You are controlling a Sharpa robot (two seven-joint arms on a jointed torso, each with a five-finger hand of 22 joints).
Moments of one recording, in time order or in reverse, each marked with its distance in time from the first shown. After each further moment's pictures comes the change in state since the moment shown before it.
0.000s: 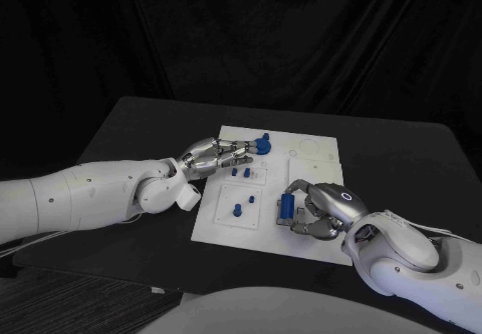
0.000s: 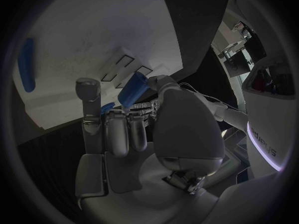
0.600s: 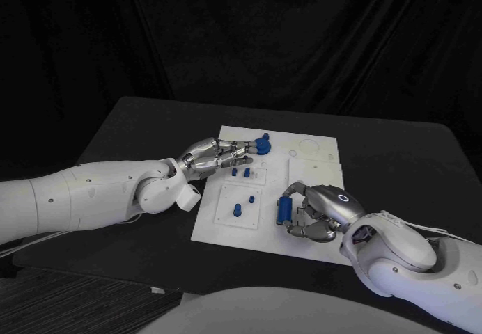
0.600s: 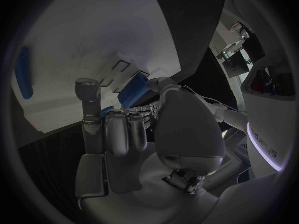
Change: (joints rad) left arm -0.001 0.000 0.000 0.000 0.000 0.002 -0.002; left_hand 0.000 0.000 0.000 0.000 0.000 0.000 0.000 0.000 0.000 0.000 0.000 0.000 0.000 0.000 0.000 0.000 0.000 0.000 0.000 0.000 0.000 0.000; right arm -0.003 0.007 0.000 0.003 0.008 0.028 -0.002; right_hand -0.038 0.007 0.015 0.001 0.000 0.017 0.009 -0.032 -0.004 0.000 0.000 0.000 0.000 0.000 0.014 0.000 0.000 0.000 0.005 0.005 0.000 0.000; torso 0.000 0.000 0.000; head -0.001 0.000
